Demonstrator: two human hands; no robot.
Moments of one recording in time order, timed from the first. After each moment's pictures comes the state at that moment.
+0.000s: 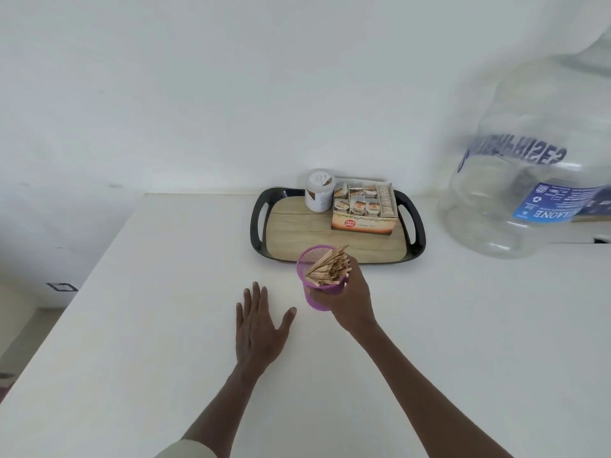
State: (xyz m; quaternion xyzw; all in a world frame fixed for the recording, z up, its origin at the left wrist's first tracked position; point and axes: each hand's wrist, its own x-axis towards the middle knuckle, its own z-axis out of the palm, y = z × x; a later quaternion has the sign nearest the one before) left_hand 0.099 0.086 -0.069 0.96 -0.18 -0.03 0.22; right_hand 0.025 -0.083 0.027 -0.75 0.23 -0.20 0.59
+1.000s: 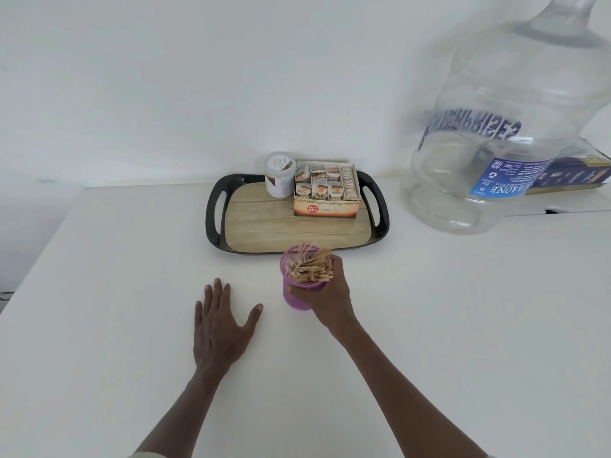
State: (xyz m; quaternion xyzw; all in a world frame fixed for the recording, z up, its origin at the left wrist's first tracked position) left_hand 0.101 0.081 -0.078 0.97 -0.18 -0.01 0.18; right_hand 0.002 -0.109 0.008 -0.70 0.28 -0.18 0.63
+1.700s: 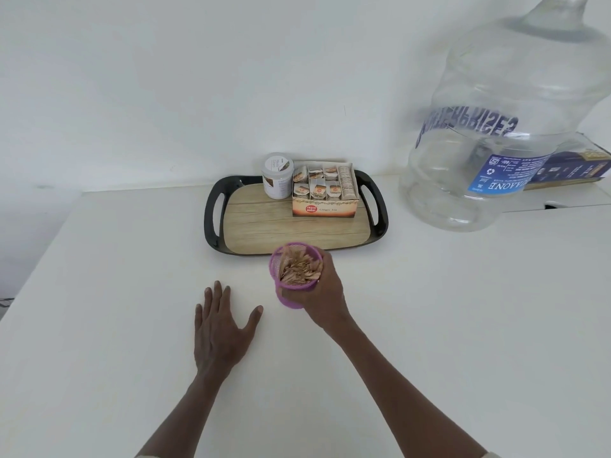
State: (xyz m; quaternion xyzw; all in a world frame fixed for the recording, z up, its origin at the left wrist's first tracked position) left_hand 0.101 0.082 -0.078 0.97 -0.19 -0.01 0.18; right_hand 0.008 -0.102 0.018 -0.73 0.25 -0.18 0.61
